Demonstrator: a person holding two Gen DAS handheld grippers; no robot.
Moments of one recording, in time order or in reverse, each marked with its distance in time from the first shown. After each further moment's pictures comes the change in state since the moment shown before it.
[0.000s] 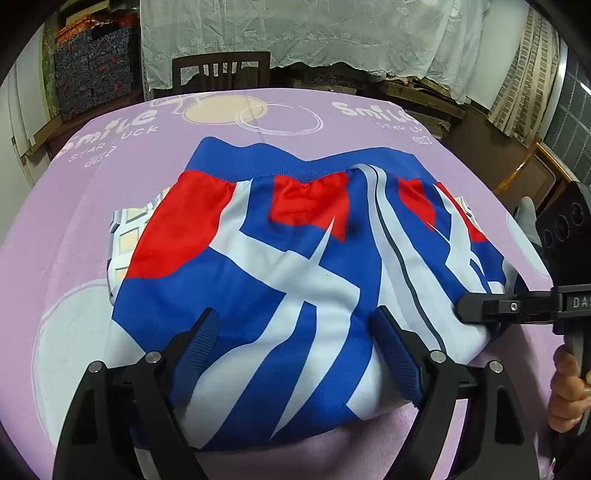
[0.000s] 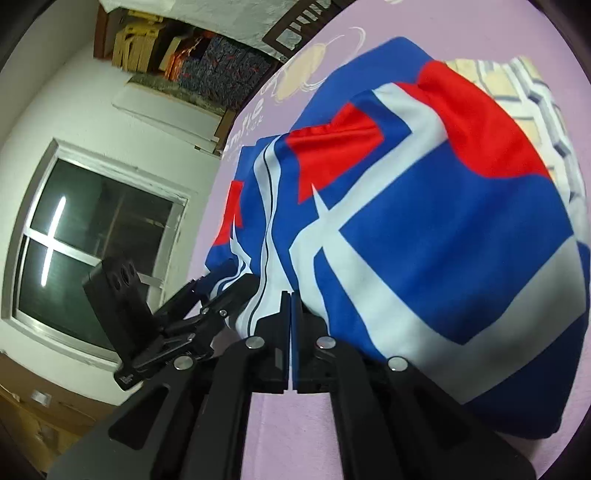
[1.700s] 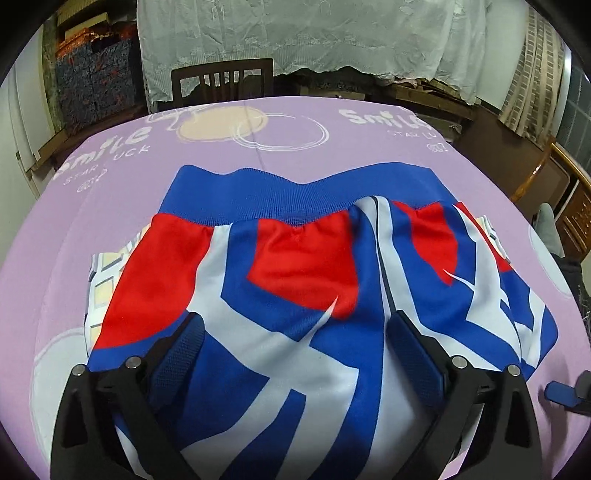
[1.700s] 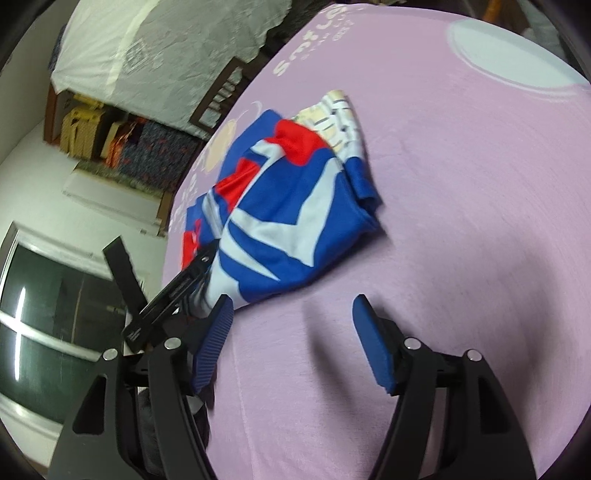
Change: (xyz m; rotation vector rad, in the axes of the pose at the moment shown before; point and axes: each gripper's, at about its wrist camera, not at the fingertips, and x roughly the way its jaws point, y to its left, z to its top) left arm 0.025 -0.012 0.031 0.012 -0.031 0.052; right arm -0.101 -0.021 -0.095 0.263 -0.332 -0.227
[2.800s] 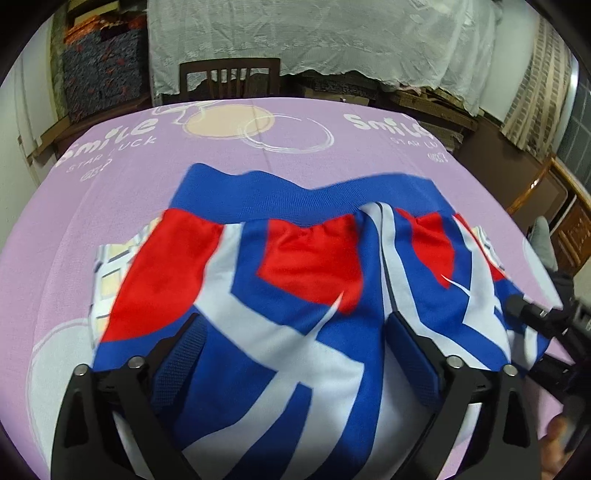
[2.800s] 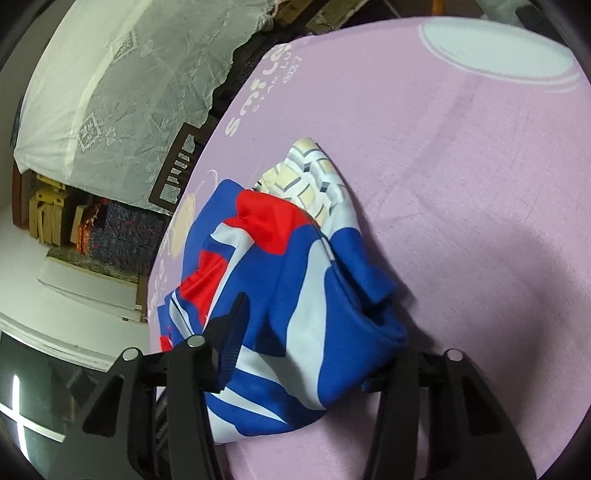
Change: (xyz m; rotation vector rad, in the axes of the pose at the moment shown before) left arm -0.010 0.012 0.000 -0.064 0.001 -0.034; right arm 0.075 0.014 0.049 0.146 -0.241 -0.094
